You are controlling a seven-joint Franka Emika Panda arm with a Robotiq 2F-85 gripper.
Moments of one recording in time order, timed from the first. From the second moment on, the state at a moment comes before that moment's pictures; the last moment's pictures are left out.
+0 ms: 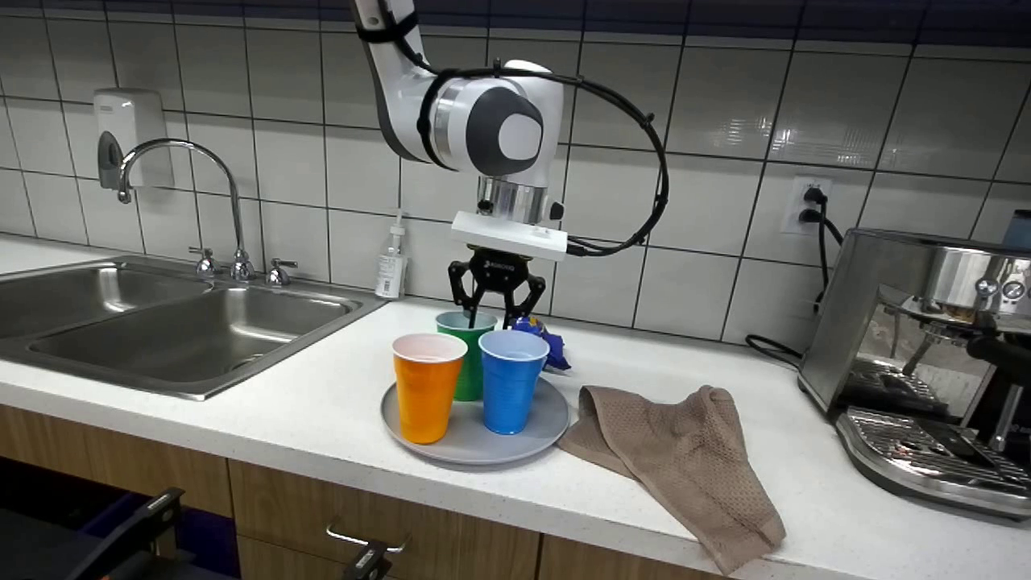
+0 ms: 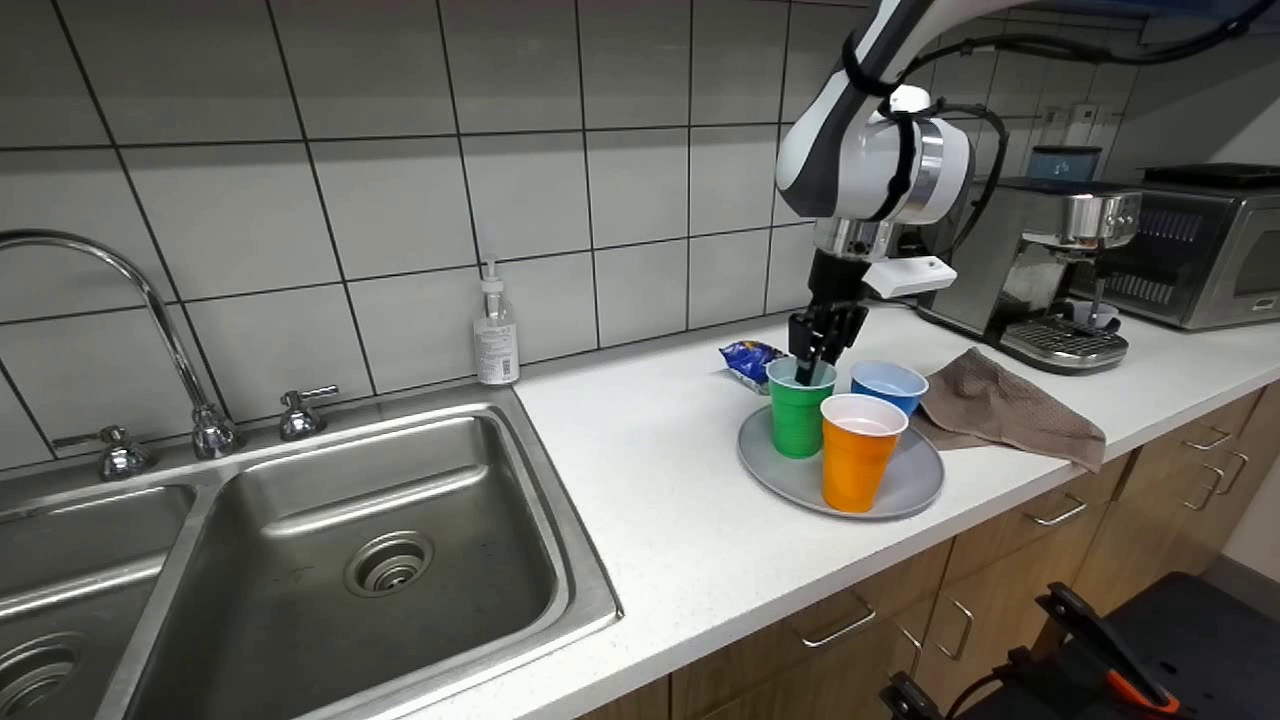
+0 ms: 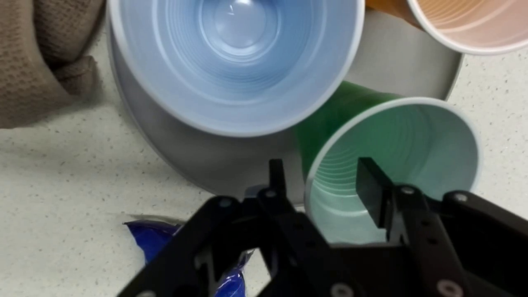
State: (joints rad) arm -0.22 0.30 -0.02 -2.22 0.21 2.55 -0.67
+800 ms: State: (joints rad) arm -0.22 0.28 -0.02 -2.22 0.21 2.55 -0.67
